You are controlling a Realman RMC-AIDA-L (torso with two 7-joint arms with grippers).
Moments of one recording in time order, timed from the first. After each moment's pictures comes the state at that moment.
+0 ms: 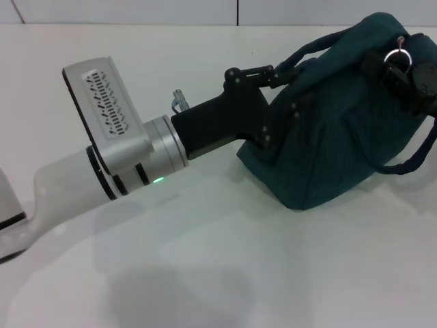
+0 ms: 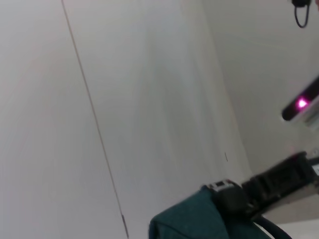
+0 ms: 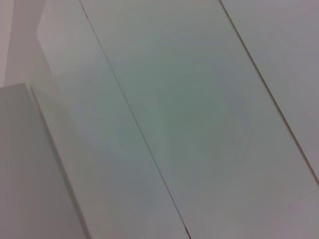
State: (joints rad) left arm -0.63 -2.11 1.93 0.28 0.38 1.28 -0.38; right arm 0.46 2.01 -1.01 -0.41 -1.17 -1.54 1.26
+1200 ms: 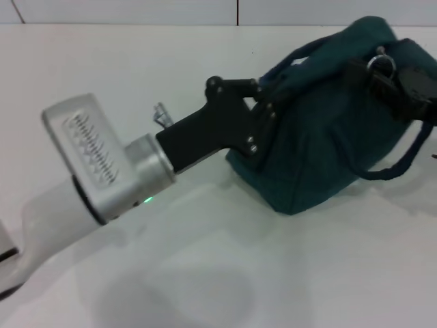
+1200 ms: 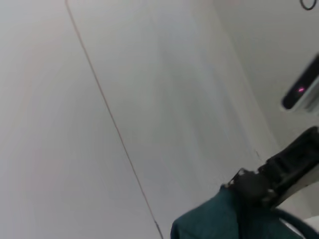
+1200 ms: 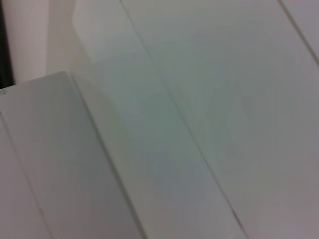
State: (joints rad) left arm -0.51 -2.10 2.06 0.36 0.19 1.27 -0.14; right arm 0.50 1.99 -1.03 -0.42 -1.23 -1.61 1.34
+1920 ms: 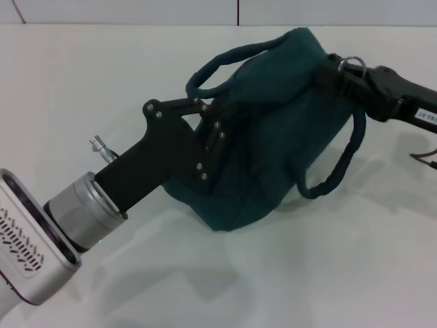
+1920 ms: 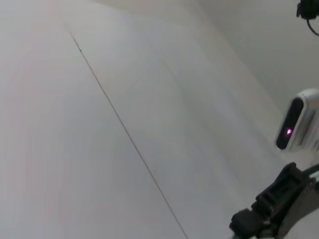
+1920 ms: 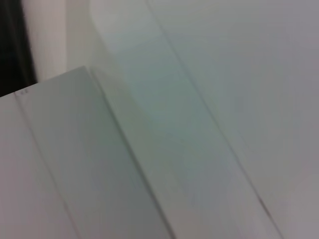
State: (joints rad) left arm -0.36 -2.09 2.04 0.31 0.16 1.56 0.07; right arm 0.55 2.01 -1.06 -0.41 -1.23 -1.60 1.40
